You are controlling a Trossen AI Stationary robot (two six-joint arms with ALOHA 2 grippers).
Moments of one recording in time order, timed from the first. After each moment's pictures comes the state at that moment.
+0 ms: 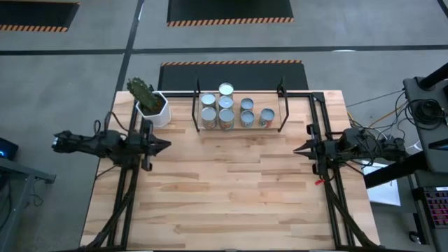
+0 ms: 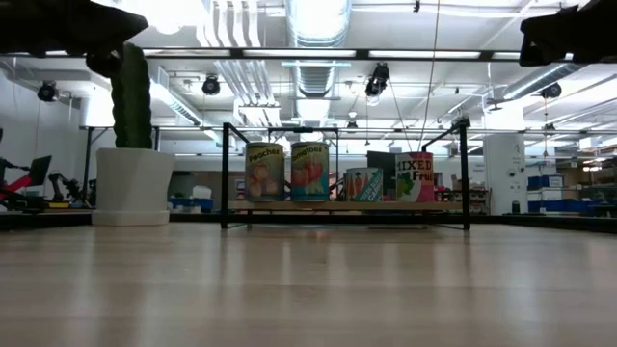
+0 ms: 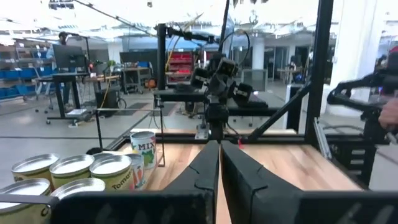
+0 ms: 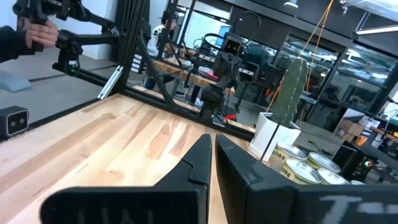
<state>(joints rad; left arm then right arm) -0.18 0.11 0.22 0.03 -0.25 0.04 0.06 0.00 0.23 -0.18 -0.11 -0.34</state>
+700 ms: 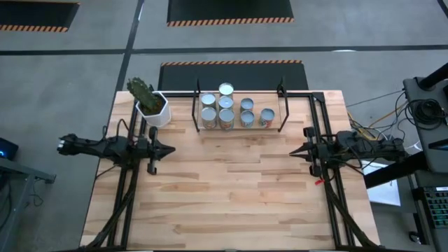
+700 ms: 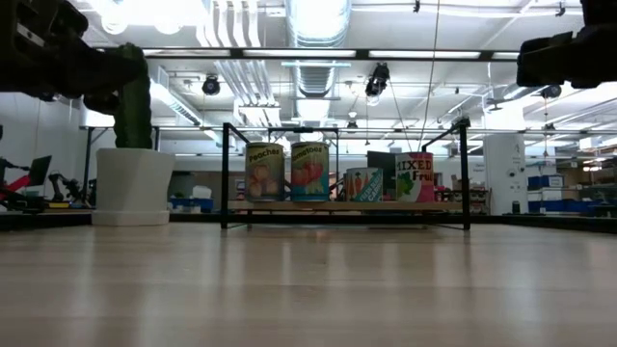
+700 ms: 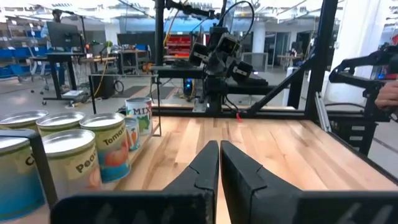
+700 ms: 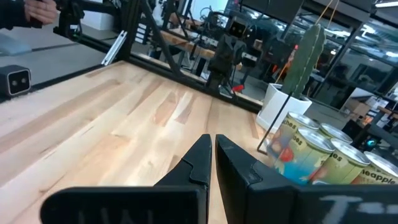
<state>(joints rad) -0.18 0.00 0.04 0.01 -0.25 -0.01 0.06 0.00 0.18 -0.25 -0.10 -0.36</state>
